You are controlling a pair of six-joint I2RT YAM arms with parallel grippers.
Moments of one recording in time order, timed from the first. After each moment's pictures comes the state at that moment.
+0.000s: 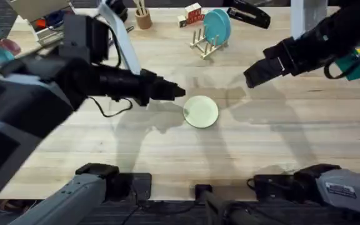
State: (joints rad) left arm -0.10 1.12 0.74 -0.67 0.97 0.15; right arm 0.26 1.37 1.38 -1.35 -0.11 -0.08
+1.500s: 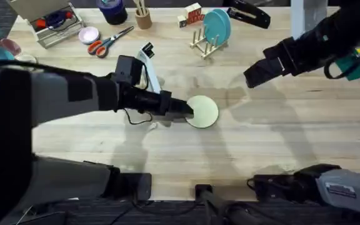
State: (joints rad) left arm -0.18 1.58 0.54 -0.17 1.06 -0.07; right arm 0.26 1.37 1.38 -1.35 -0.11 -0.08
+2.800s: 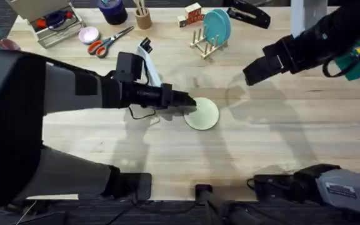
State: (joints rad) left arm -0.17 1.64 0.54 0.04 1.11 -0.22; right arm 0.26 1.37 1.38 -1.32 -0.11 -0.08
